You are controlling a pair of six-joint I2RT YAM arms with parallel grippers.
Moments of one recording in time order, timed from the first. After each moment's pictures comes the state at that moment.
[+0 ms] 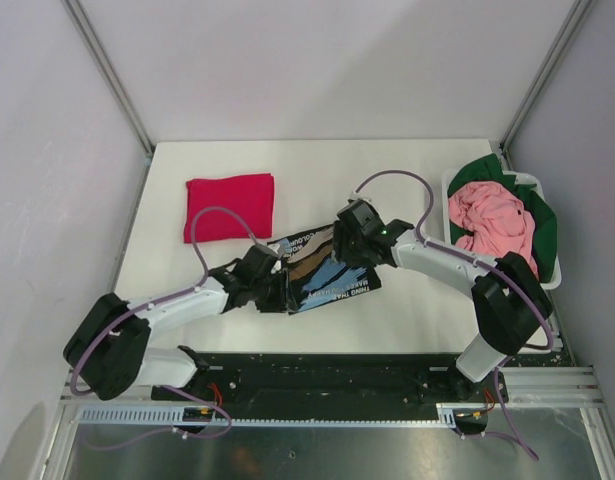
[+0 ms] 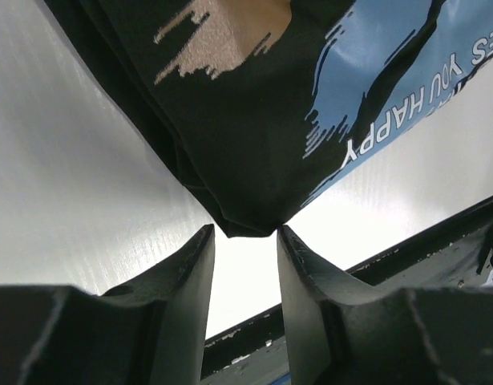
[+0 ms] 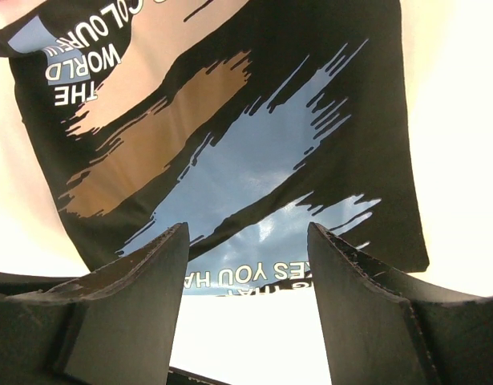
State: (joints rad) left arm -0.68 1.29 0.60 -0.31 0.17 -0.71; right arm 0.73 1.62 1.14 -0.47 0.13 0.70
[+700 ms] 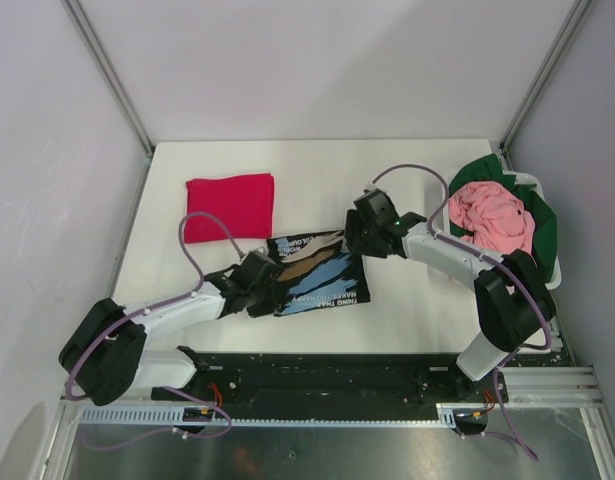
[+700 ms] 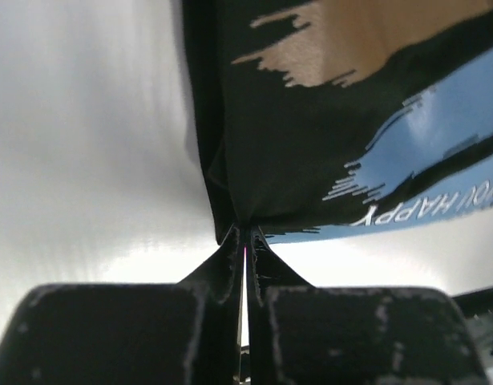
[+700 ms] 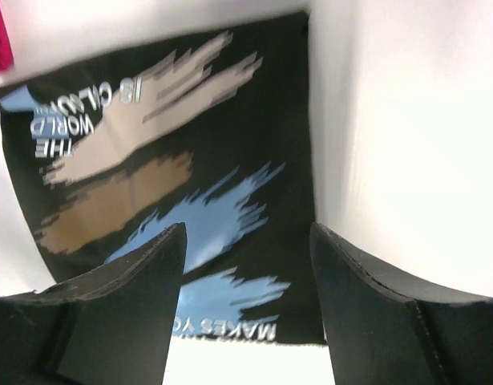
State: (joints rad) left arm -0.69 1.27 0.56 -0.35 -0.01 -0.87; right arm 0.63 1.62 1.13 -0.44 0.10 0.68
